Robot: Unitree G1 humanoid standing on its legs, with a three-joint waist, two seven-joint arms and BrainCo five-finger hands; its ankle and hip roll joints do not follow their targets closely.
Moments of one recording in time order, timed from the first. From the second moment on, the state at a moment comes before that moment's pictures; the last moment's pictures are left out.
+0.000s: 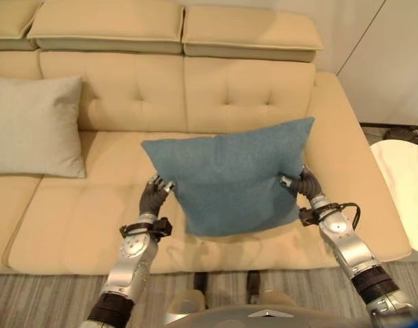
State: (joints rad) left arm 0.02 0.36 -0.17 0.17 -0.57 -0.20 0.14; right arm -0.16 -0.44 0.28 0.21 0.12 -0.12 -0.09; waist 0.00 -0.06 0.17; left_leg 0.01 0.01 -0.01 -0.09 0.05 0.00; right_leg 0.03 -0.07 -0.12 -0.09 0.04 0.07
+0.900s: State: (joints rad) left arm -1.05 0.67 -0.46 0.61 -0.62 -0.27 0.40; right arm -1.16 -0.53 0.59 0.81 0.26 -0.10 -0.34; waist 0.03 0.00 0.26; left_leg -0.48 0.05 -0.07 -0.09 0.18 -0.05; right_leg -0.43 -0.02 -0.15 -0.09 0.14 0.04
